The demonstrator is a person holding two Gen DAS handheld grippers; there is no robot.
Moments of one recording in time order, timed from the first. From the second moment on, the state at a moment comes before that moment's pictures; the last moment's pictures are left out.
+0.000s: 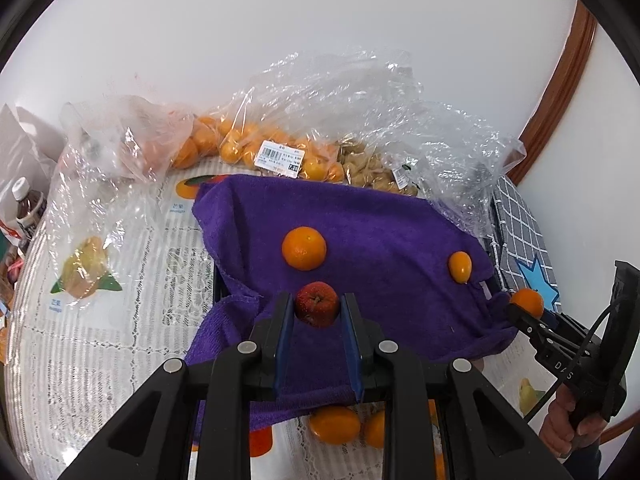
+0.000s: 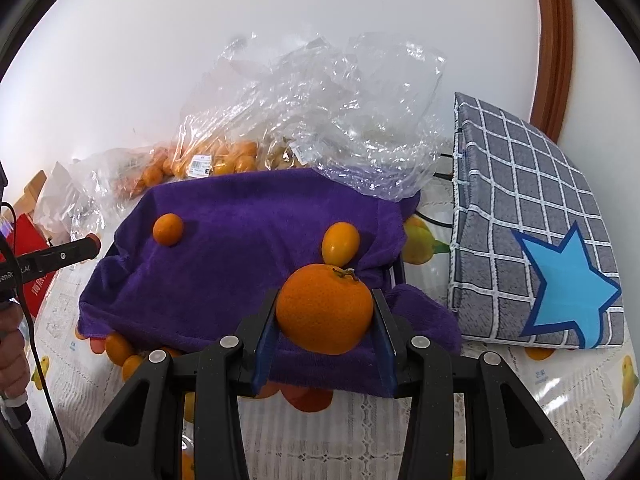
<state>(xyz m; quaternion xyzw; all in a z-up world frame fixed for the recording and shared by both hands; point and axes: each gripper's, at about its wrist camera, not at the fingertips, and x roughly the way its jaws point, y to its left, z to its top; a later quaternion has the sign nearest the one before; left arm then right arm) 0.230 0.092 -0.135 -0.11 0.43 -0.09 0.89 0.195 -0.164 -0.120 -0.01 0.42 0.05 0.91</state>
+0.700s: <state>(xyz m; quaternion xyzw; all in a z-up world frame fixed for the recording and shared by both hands) 0.249 0.086 -0.168 -0.11 0.46 -0.09 0.88 0.219 -0.156 -0.151 -0.02 0.45 0.05 0.89</state>
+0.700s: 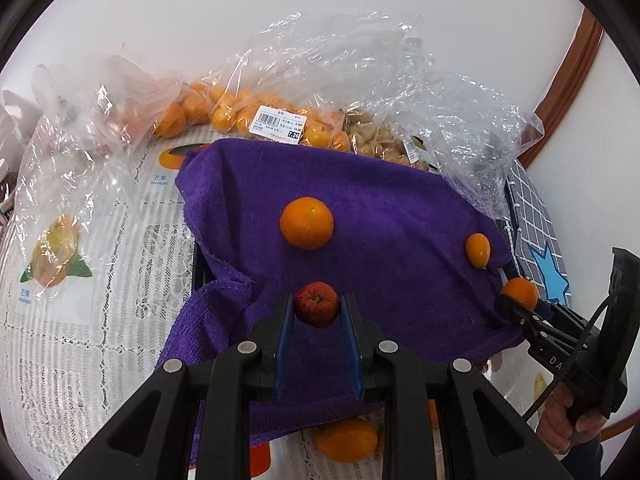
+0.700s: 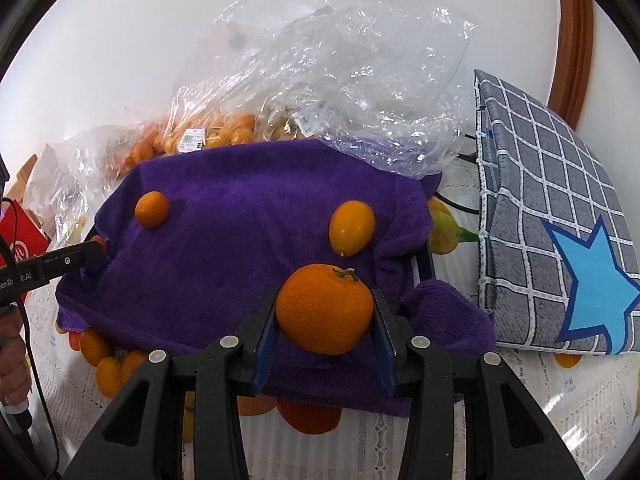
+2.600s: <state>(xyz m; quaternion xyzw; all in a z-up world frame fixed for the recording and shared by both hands) 0.227 0.075 -0.155 -0.10 0.44 -0.10 0.88 0.183 -0.154 -0.114 -0.05 0.42 0.03 0.91</state>
